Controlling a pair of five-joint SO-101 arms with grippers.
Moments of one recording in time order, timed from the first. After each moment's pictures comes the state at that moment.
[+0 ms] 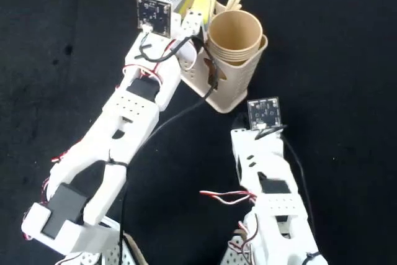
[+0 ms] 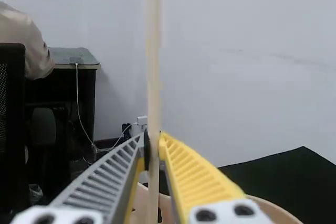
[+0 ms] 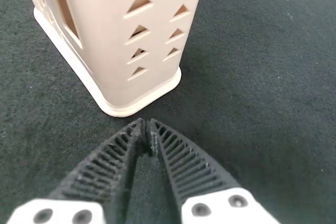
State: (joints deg) left arm 19.1 -6.3 21.7 -16.7 5.1; right arm -1.6 -56.0 96.1 1.2 9.1
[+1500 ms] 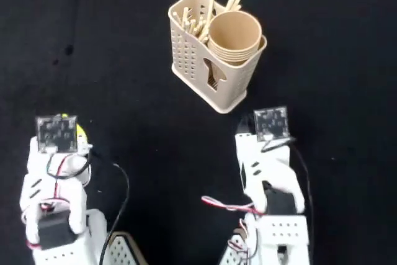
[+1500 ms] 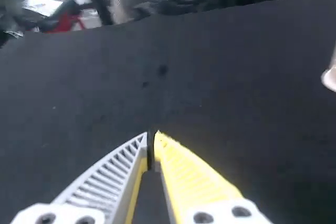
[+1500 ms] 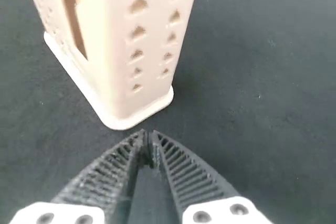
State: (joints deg) left arm -19.9 -102.5 78.9 56.8 -15.3; right arm -0.4 -96.2 97.3 38.3 9.1
